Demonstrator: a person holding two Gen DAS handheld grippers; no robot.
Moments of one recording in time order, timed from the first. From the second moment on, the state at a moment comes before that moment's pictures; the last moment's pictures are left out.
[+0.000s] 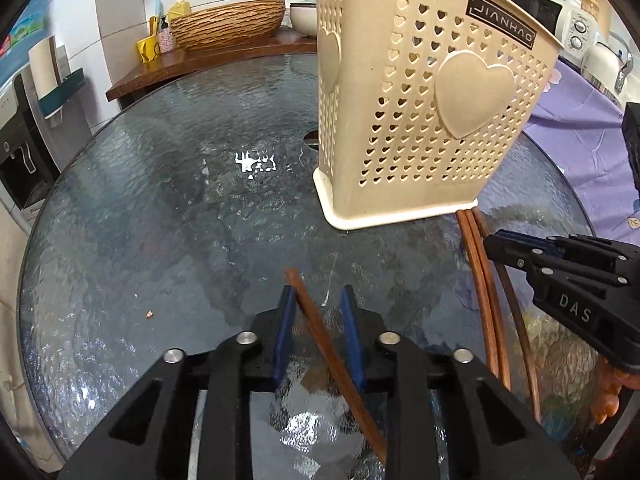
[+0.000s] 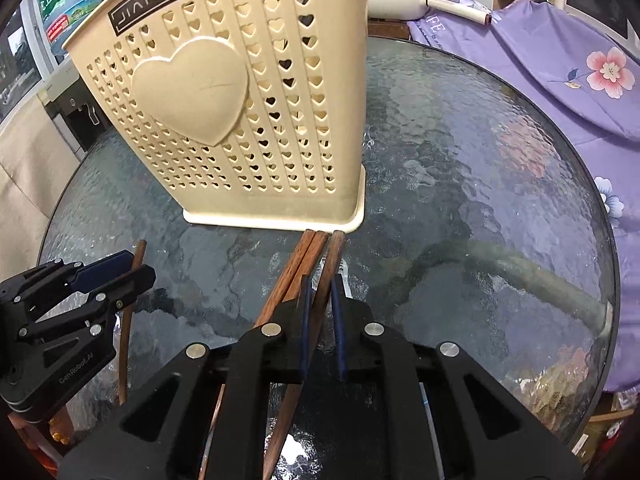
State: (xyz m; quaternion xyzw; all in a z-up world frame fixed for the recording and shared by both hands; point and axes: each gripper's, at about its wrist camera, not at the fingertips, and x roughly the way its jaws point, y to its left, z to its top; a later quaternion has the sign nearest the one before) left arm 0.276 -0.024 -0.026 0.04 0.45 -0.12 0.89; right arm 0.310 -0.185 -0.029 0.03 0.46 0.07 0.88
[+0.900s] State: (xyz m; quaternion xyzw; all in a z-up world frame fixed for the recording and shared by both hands) left arm 0.278 -0.036 -0.014 0.04 0.42 -0.14 0.90; right arm 0.299 -0.202 -0.022 0.06 0.44 0.08 0.89
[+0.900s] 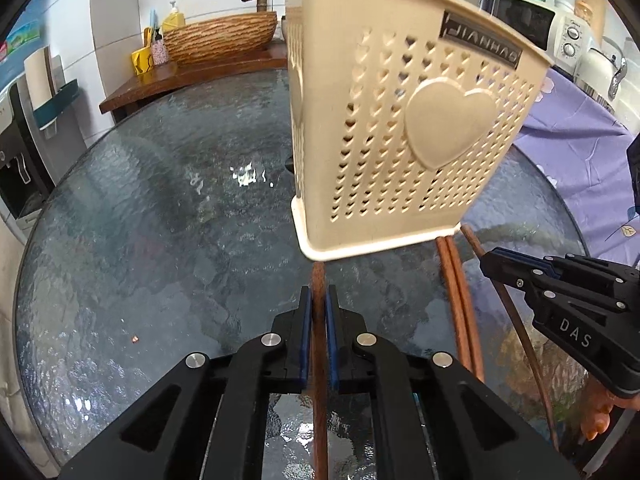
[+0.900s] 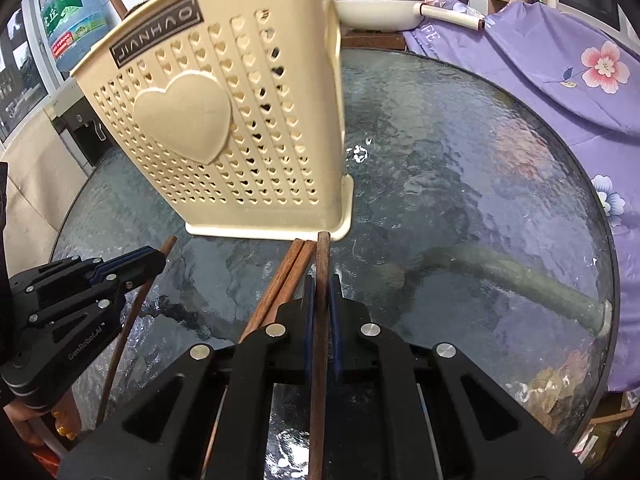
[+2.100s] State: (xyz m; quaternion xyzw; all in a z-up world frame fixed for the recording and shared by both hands) left arm 0.200 -0.021 0.136 0.02 0.24 -0.20 0.95; right arm 0.186 -0.240 0.149 0.08 0.25 0.21 0.94
